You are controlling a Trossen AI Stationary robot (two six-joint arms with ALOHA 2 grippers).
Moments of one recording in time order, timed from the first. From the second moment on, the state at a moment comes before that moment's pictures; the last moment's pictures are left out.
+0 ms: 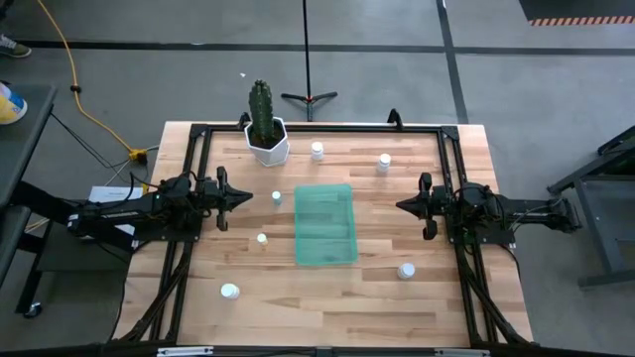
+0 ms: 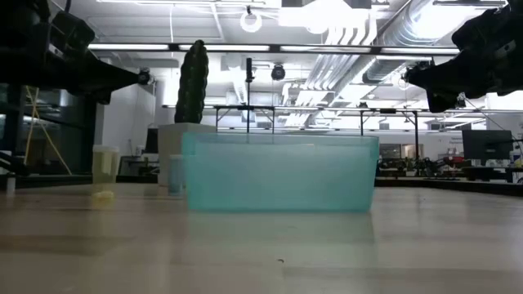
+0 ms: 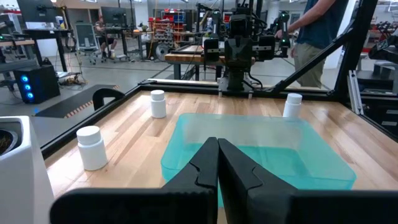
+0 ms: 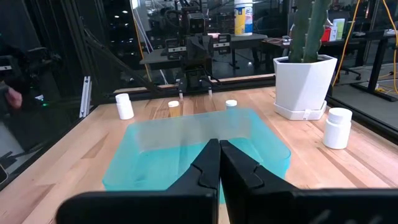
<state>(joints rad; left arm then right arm) 0.15 0.03 0.01 0.01 0.01 0.00 -0.05 0.06 0.01 0.02 -0.01 0.10</state>
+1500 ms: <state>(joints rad) 0.15 0.04 0.02 0.26 -0.14 -0.53 -0.04 0.12 0.11 0.24 0.43 0.67</state>
